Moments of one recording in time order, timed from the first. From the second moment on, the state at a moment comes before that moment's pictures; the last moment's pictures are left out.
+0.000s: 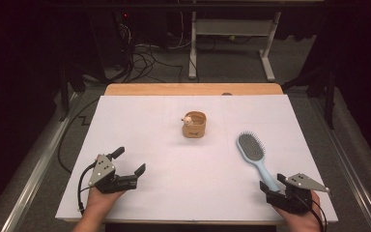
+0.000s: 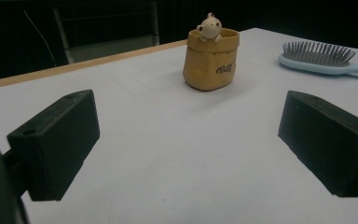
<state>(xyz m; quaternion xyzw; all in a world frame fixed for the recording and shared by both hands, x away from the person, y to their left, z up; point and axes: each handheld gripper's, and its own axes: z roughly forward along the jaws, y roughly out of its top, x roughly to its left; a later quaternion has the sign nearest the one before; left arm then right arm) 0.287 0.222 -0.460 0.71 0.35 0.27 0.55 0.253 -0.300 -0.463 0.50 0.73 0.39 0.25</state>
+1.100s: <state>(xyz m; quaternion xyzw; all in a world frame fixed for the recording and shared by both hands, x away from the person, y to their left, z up) 0.289 0.225 -0.462 0.71 0.34 0.26 0.55 0.291 -0.294 -0.455 0.52 0.75 0.34 0.21</state>
